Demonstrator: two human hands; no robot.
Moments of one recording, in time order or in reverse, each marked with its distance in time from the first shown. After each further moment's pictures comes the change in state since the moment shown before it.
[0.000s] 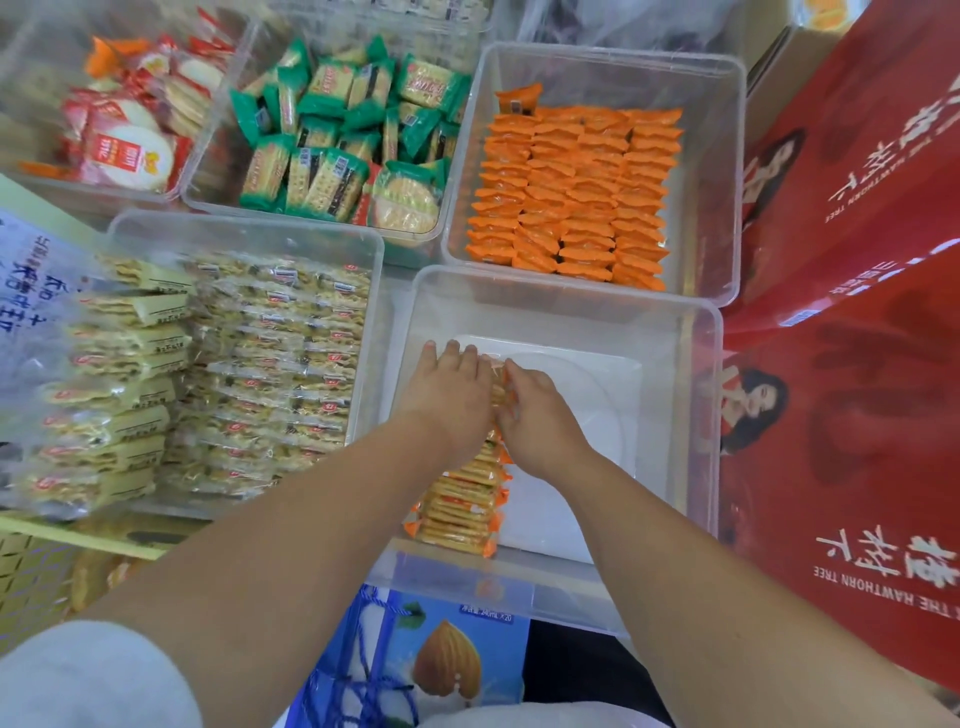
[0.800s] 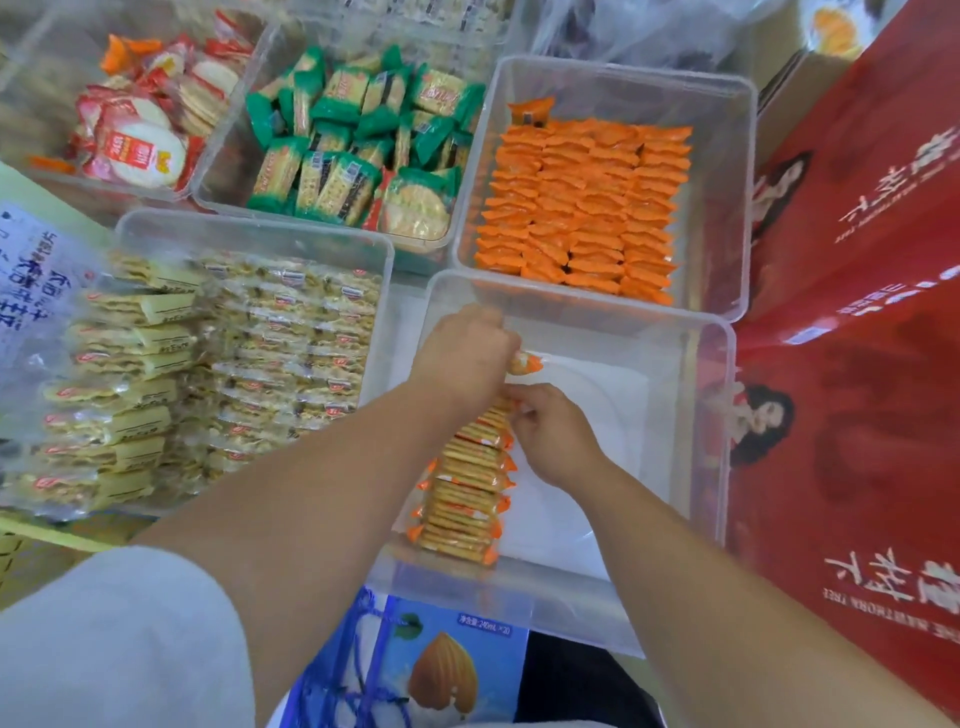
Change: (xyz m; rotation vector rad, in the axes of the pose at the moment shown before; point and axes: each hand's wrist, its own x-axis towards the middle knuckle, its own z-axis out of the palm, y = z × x) left_hand 0.018 -0.021 -0.040 -0.291 0.363 0.030; right_hand -0.001 0.006 -0.008 0.043 0.025 -0.044
